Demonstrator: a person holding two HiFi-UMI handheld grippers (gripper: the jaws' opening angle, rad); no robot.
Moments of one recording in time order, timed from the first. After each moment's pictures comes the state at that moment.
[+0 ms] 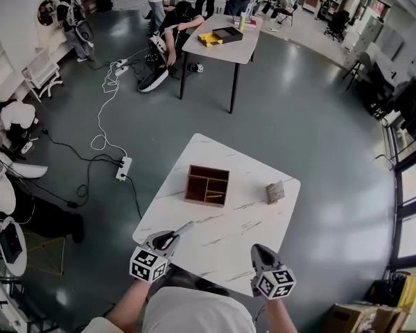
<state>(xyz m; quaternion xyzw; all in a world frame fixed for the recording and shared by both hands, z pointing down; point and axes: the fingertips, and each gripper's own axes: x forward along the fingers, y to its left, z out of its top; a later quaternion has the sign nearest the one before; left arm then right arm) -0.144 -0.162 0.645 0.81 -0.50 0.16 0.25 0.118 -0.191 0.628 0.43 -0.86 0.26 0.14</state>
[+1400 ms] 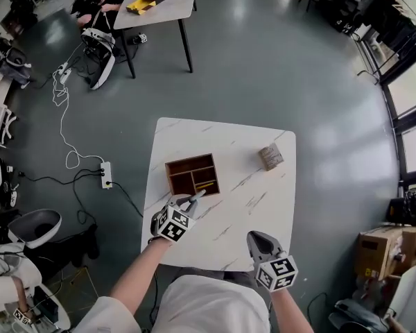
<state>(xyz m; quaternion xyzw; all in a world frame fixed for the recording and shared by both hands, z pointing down) -0.092 -0.339 0.783 0.86 -0.27 0.41 0.16 0.072 -0.221 0.675 0.50 -0.79 0.32 0.17</state>
